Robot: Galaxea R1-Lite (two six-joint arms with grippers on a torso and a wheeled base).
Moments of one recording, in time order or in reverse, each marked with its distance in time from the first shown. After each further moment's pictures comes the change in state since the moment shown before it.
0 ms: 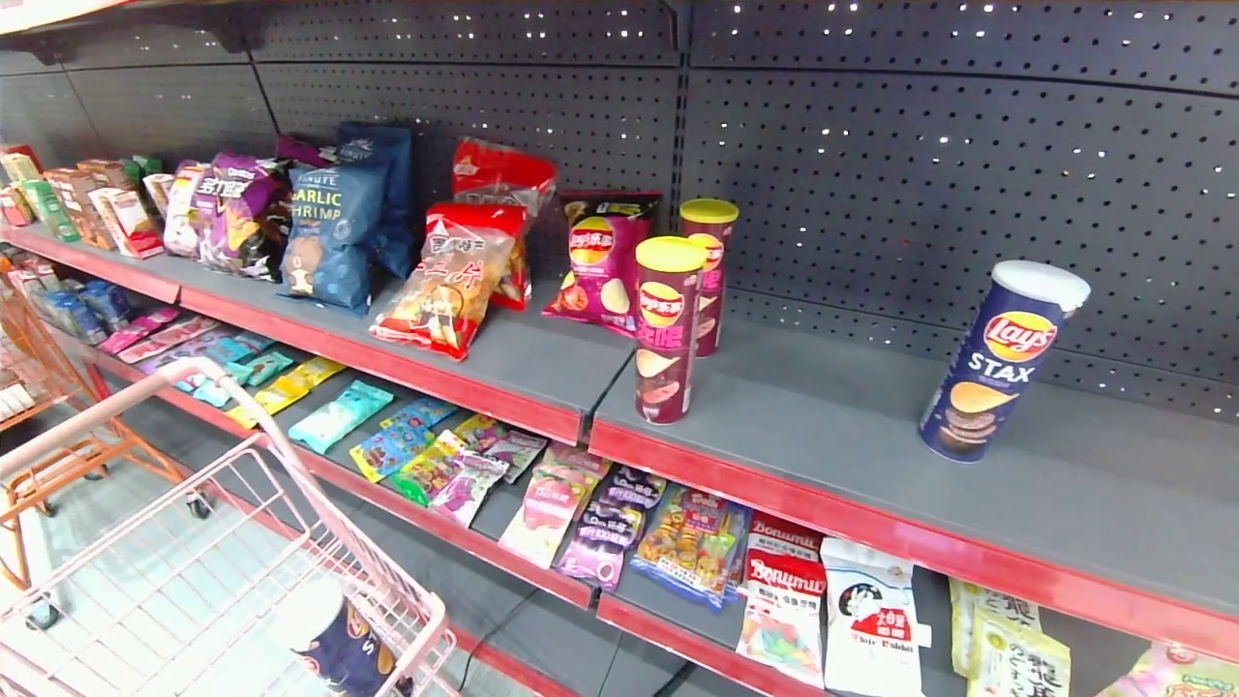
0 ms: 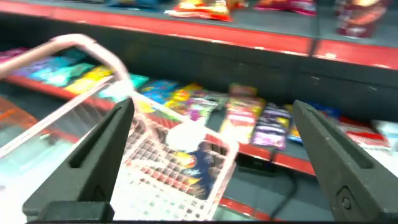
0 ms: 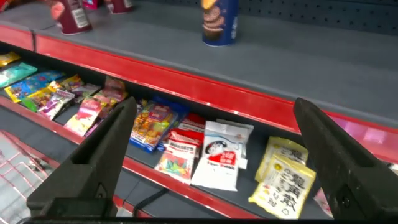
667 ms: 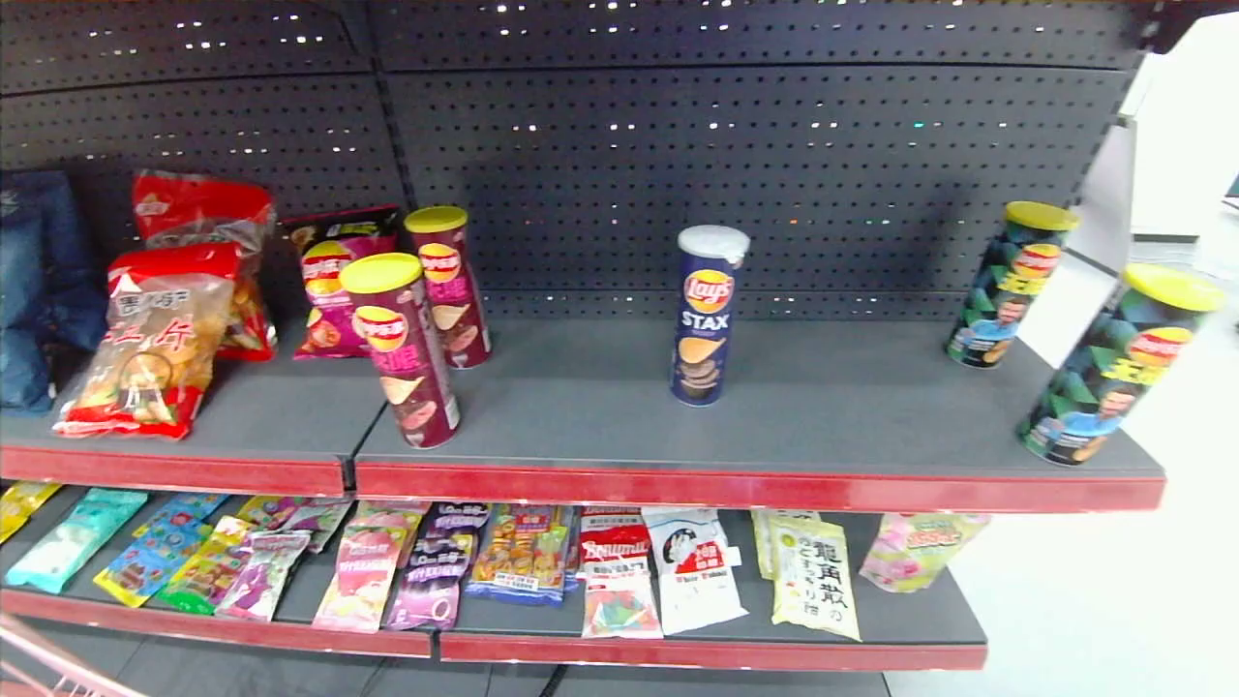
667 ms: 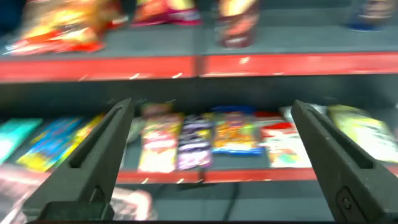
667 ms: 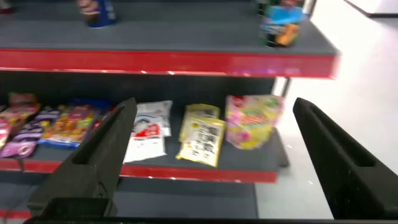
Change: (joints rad) left arm 0.000 0.000 0.000 0.001 0.000 0.000; right arm 0.000 0.000 0.000 0.000 0.000 0.000
